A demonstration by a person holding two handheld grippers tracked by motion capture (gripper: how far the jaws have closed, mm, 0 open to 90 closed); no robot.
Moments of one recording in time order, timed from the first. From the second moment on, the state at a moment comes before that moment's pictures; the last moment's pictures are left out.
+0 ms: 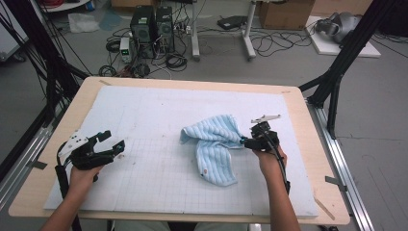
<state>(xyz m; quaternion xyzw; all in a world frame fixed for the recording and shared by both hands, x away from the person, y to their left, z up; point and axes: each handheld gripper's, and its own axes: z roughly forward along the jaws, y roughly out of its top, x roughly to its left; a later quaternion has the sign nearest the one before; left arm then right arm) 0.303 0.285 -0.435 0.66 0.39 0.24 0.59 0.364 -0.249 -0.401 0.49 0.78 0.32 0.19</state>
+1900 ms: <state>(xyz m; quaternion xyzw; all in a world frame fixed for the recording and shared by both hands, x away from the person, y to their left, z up) 0.472 0.169 -0.416 0.73 0.43 0.26 0.47 0.325 -0.265 -0.413 0.44 0.77 0.44 0.13</state>
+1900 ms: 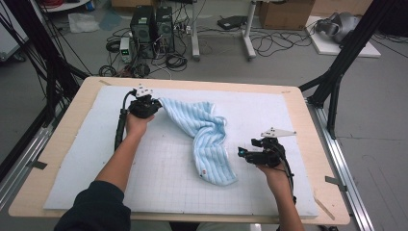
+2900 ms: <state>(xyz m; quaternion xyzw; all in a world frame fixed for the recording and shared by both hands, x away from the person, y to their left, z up) 0.444 0.237 -0.424 0.68 0.49 0.24 0.49 0.325 -0.200 -0.419 0.36 0.85 0.35 0.17</state>
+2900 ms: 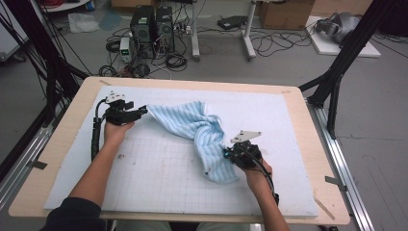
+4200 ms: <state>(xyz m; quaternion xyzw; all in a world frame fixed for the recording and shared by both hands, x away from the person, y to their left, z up) 0.385 0.264 -0.428 0.69 0.41 0.25 0.53 0.323 -0.174 -0.404 0.35 0.81 0.43 0.15</state>
